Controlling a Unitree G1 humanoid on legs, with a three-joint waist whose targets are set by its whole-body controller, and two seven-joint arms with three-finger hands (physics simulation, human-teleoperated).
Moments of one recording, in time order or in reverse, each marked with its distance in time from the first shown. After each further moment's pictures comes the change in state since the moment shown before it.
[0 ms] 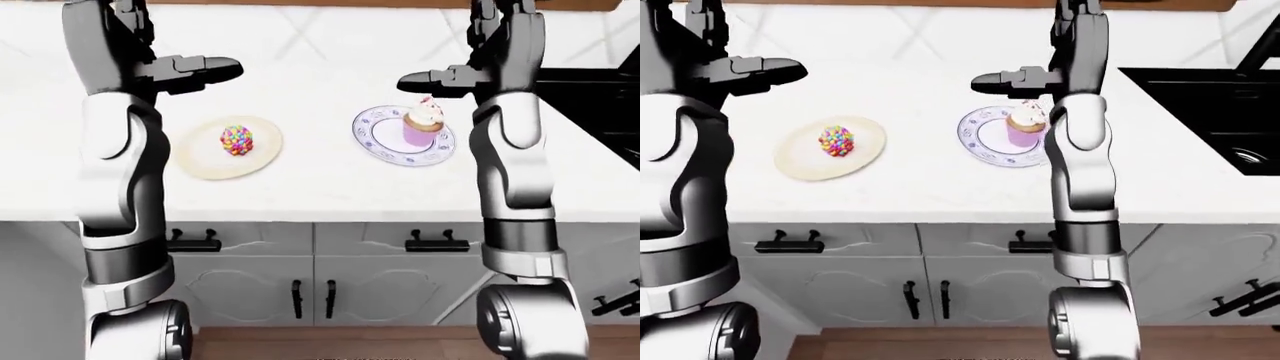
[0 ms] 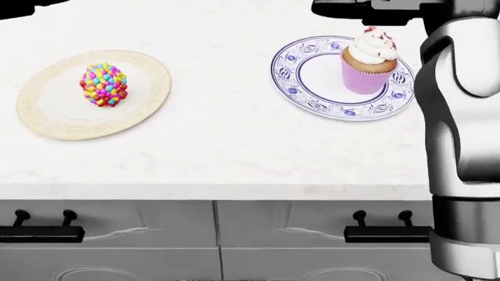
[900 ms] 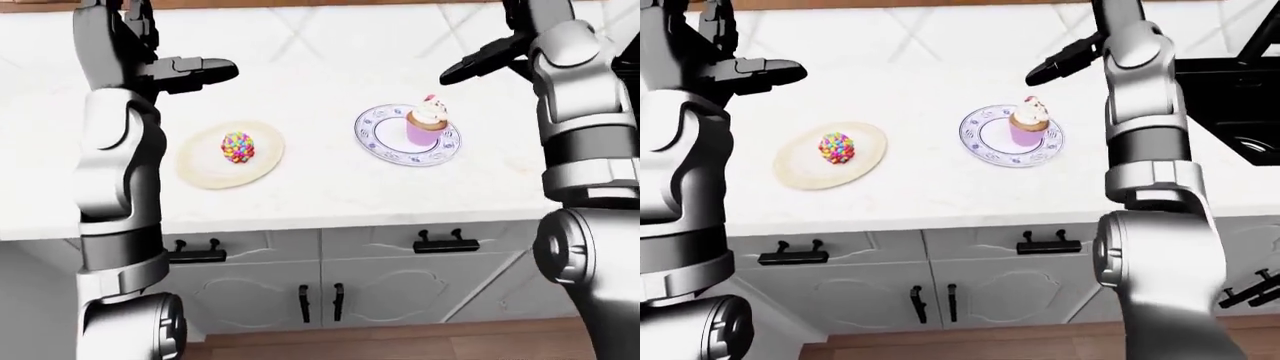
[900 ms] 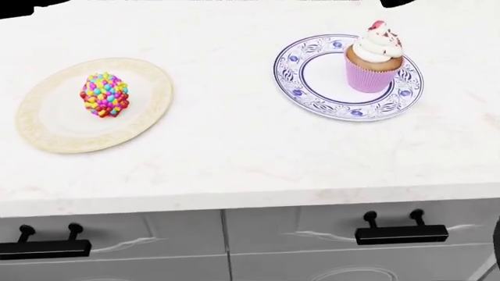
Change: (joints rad) left arm -0.039 0.034 0.000 0.139 -0.027 -0.025 -0.049; right arm -0.444 -0.268 0.069 0.733 -0.459 0.051 0.297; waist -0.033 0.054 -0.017
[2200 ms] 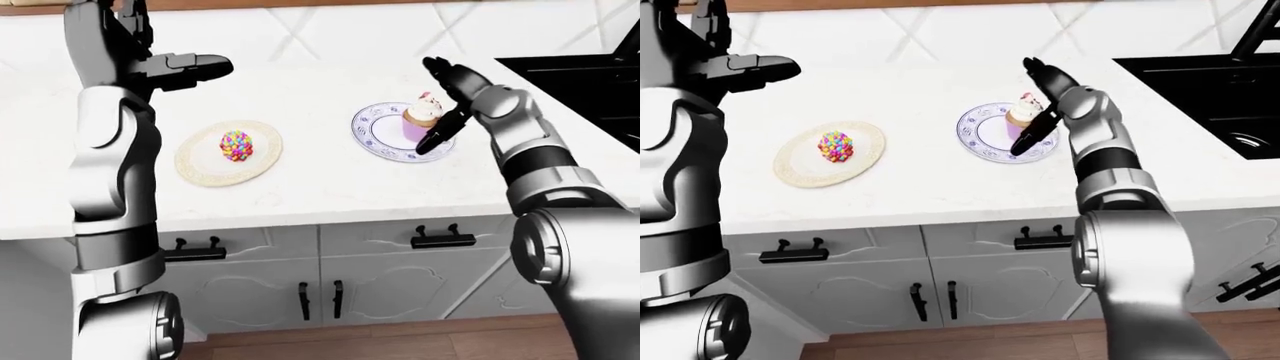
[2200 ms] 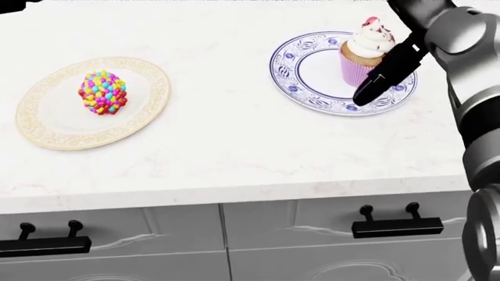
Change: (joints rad) left arm -0.005 0.015 0.007 0.006 -0.017 -0.005 0.001; right arm -0.009 0.092 0.007 0.384 -0.304 -0.179 0.144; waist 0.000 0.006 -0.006
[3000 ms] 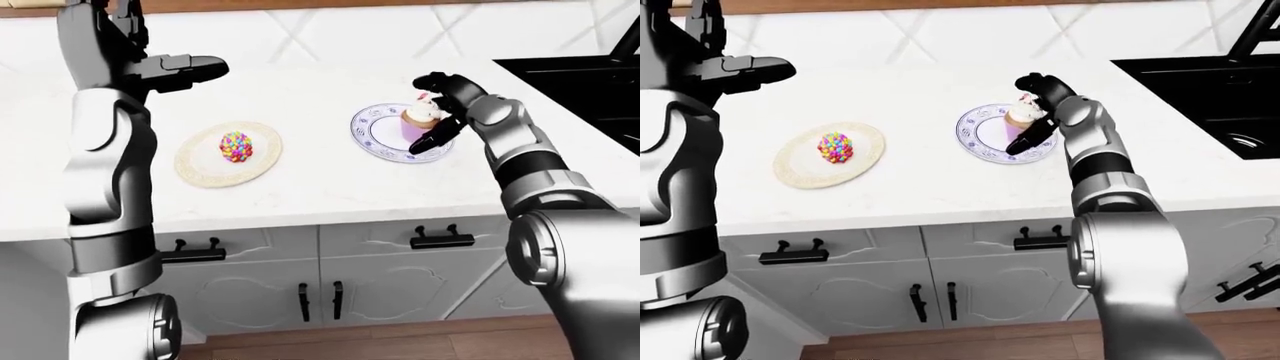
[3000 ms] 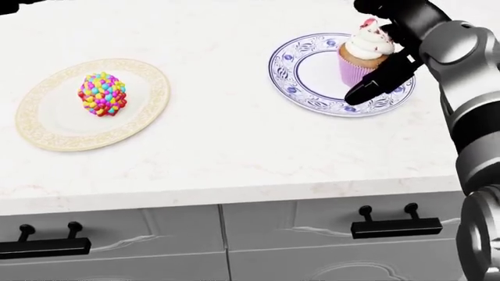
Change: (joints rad) left arm 0.013 0.009 0.009 -0.010 -0.009 -0.003 -0.002; right arm 0.010 0.018 -0.016 0.034 0.015 0.040 -0.038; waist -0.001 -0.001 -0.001
